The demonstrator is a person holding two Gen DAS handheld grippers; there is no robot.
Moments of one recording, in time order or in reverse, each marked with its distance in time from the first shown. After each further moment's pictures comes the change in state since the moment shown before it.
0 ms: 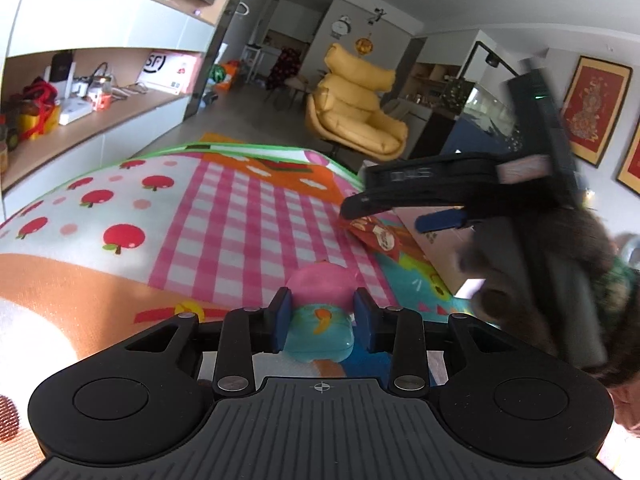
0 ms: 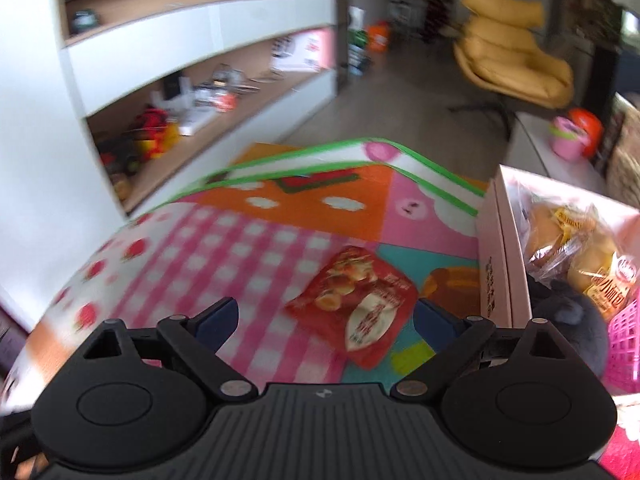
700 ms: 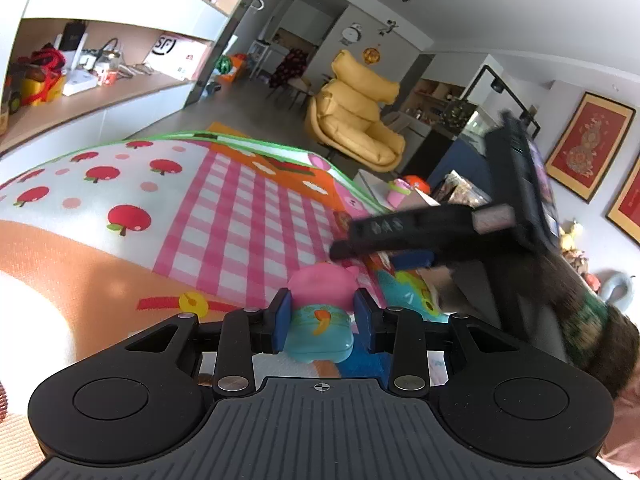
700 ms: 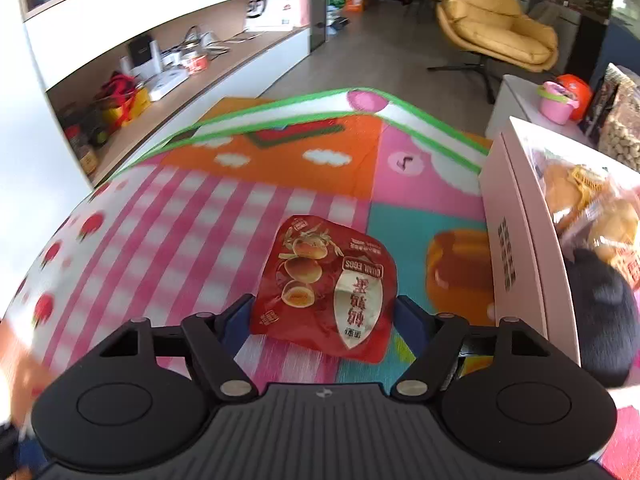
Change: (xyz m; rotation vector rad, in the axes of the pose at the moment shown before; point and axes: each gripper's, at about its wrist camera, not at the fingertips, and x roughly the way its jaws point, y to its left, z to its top) left arm -0.005 0.013 -0.004 -0.114 -0.013 -0.051; right arm 0.024 0.005 -0.011 -0.006 0.114 -0.043
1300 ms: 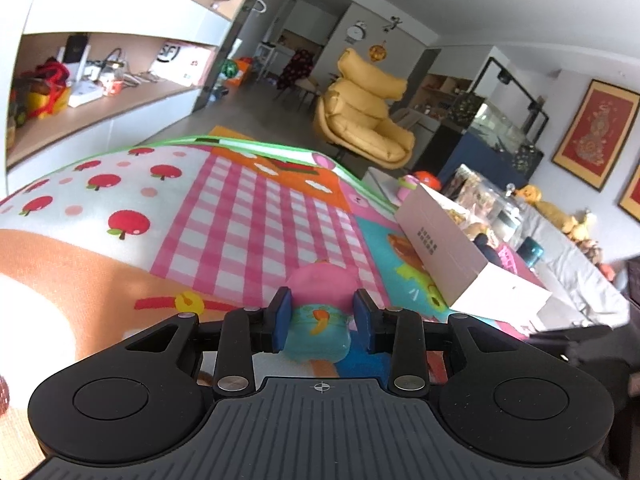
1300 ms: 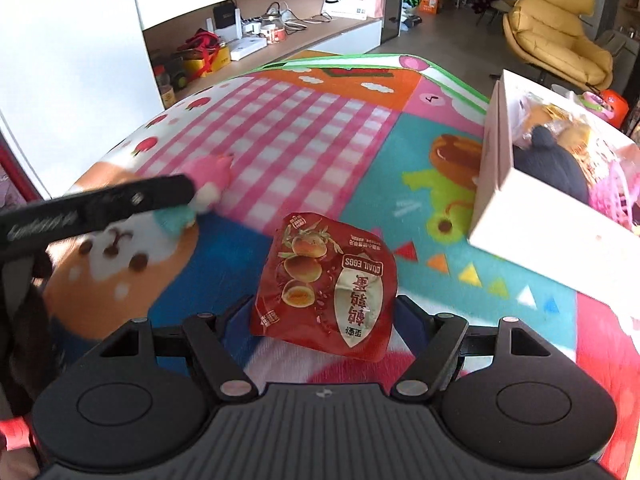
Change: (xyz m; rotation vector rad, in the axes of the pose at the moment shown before) left arm 0.003 -0.017 -0.003 0.043 -0.001 0.065; right arm -0.090 -0.020 -0.108 -0.176 0.016 0.145
